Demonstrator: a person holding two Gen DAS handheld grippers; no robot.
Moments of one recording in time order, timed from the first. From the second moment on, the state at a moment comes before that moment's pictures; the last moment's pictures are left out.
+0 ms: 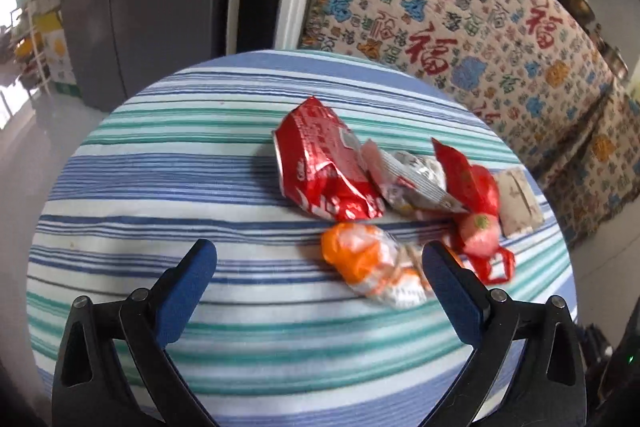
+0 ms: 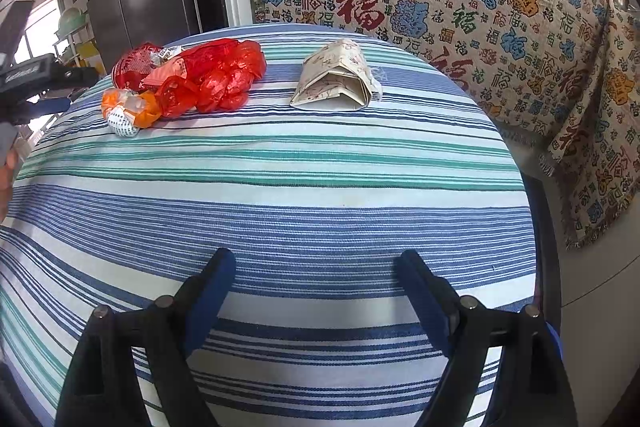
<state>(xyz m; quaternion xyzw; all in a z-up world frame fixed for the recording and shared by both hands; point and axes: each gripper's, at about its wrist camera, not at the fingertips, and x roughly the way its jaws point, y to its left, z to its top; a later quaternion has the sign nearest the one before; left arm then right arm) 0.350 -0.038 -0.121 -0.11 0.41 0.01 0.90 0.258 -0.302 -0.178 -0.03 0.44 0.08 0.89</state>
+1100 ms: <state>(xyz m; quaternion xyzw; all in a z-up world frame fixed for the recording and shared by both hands) 0.320 -0.126 -0.122 0.12 0.46 -0.42 0.77 0.260 -0.304 -0.179 -0.03 0.44 0.07 0.89</state>
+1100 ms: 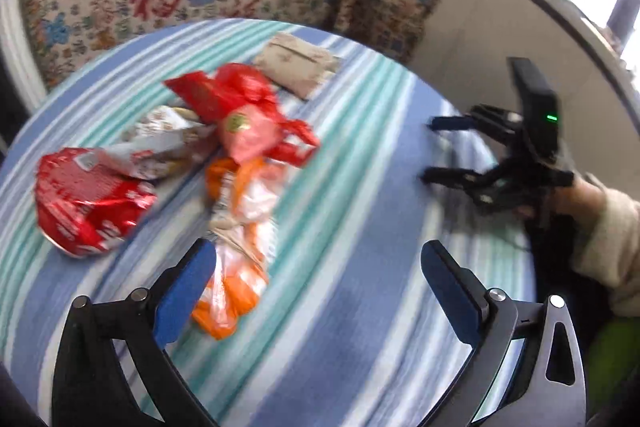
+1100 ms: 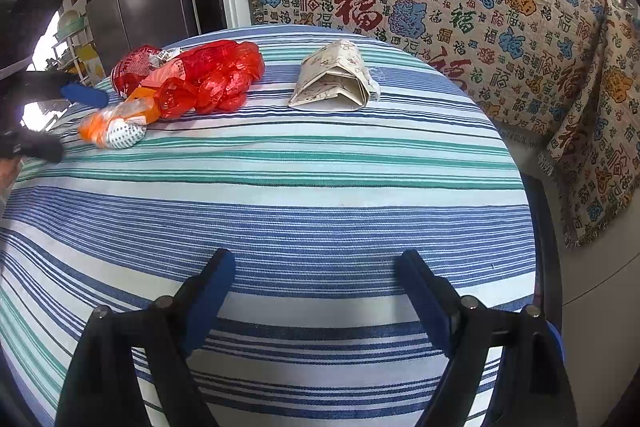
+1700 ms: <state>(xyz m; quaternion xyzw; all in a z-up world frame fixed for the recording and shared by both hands) 0.336 -0.140 -0.156 0.13 0.42 -0.23 0.87 0.259 -0.303 -0.181 -0.03 0.44 0.07 0.89</state>
